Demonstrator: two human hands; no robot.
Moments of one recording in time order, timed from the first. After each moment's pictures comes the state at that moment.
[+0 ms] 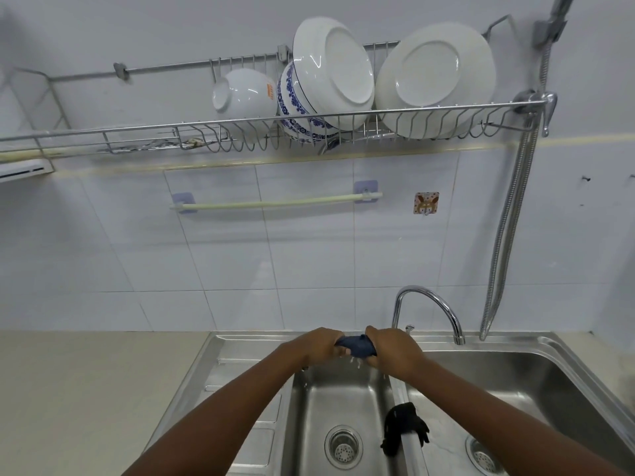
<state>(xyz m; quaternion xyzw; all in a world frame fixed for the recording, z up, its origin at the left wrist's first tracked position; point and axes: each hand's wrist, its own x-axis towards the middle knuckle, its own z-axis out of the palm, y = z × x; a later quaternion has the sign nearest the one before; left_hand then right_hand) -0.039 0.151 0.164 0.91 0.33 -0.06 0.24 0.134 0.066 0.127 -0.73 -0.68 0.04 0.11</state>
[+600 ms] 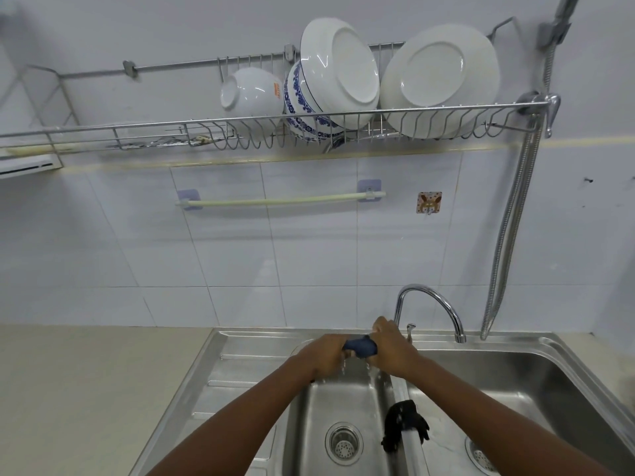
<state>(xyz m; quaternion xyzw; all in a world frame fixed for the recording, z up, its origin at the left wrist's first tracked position) -0.041 0.135 0.140 0.90 0.37 0.01 0.23 0.123 0.070 0.120 -0.74 -0.64 0.12 0.18</state>
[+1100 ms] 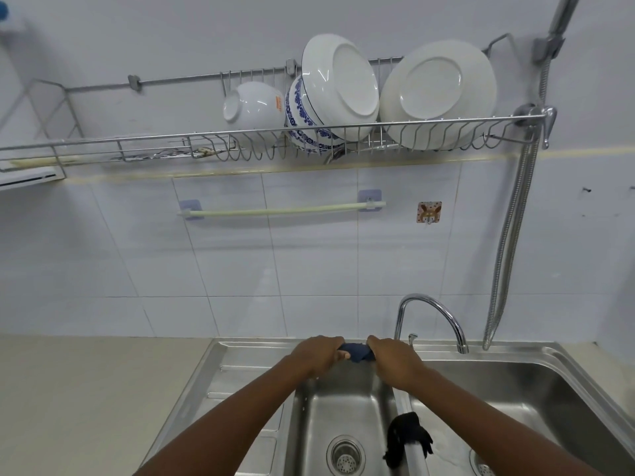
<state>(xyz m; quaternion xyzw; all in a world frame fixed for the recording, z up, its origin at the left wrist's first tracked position) -0.047 0.156 0.147 0.92 0.36 -0.03 0.15 0.122 0.062 0.130 -0.73 -0.67 0.04 0.09</state>
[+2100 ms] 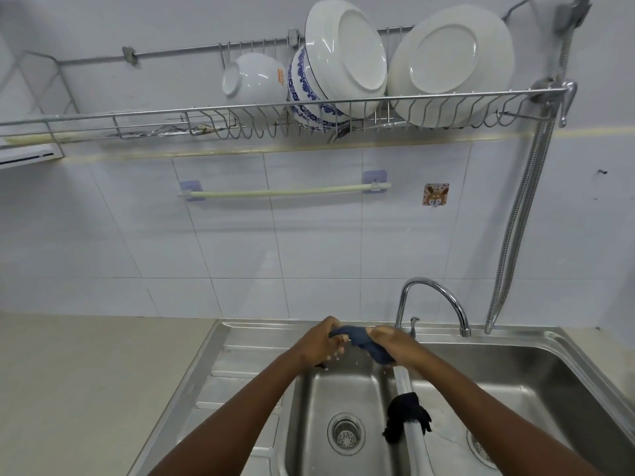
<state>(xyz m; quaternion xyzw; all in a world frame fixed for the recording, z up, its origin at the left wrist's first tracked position) -0.056 0.152 0.123 0.82 0.39 0.12 0.40 0.122 0.054 0.130 -0.70 -0.49 0.39 0.34</state>
